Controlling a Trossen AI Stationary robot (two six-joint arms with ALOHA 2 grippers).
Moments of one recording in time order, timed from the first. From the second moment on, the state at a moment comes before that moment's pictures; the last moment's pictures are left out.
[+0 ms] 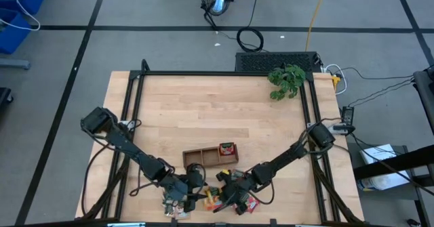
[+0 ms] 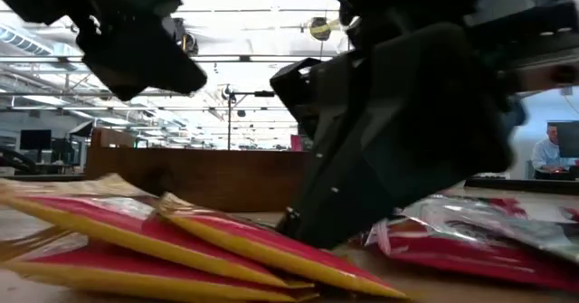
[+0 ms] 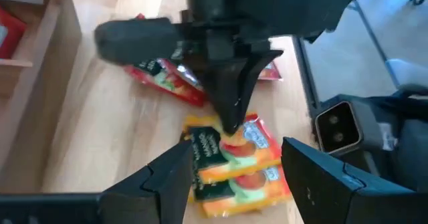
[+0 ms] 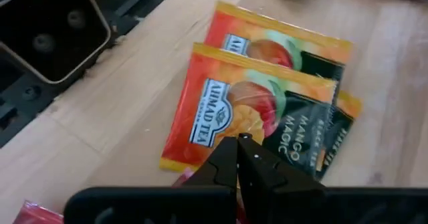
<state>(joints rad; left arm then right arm) -0.65 1.79 0.95 0.19 -0.32 -0.66 0.52 2.11 1.23 0.14 0.02 -0.07</state>
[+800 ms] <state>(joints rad) -0.61 1.84 0.95 0.03 -0.19 -0.88 0.47 2.13 1.14 0.27 0.10 -0.10</state>
